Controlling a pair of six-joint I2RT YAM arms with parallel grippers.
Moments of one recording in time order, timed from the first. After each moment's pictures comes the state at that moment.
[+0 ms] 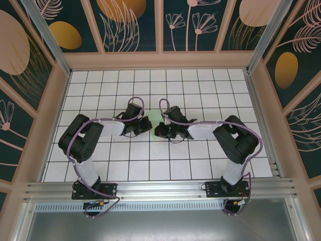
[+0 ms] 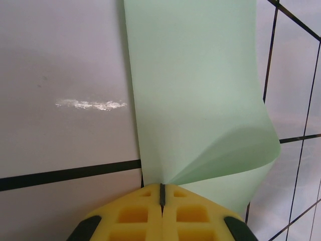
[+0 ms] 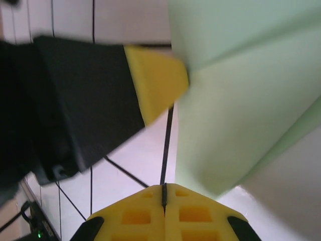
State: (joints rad) left arm -0.52 1.81 0.84 0.06 0.32 -0.86; right arm 0.74 1.78 0.89 0.07 -0.41 0.81
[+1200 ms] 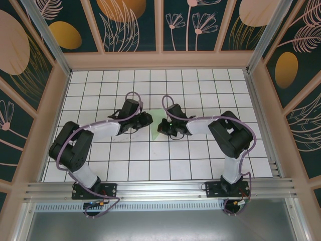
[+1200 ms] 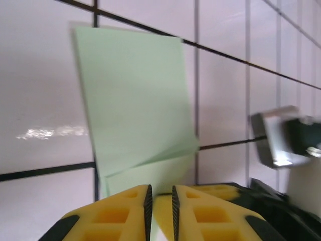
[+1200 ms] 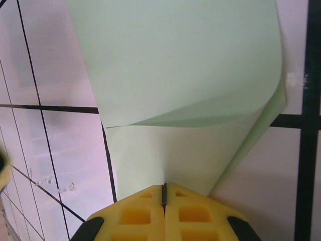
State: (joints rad) left arm -0.53 1.65 0.83 0.06 0.31 -0.84; right arm 0.70 1.87 0.94 0.03 -0.34 0.93
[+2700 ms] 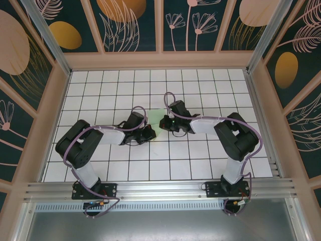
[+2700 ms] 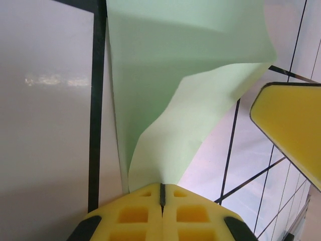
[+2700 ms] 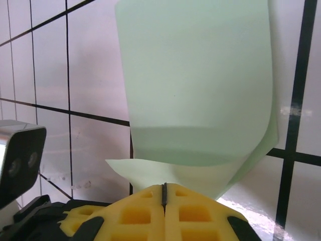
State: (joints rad) left arm -0.62 1.74 0.69 0.18 0.40 -0.99; right arm 0.67 1.81 0.93 0.03 -0.33 0.79
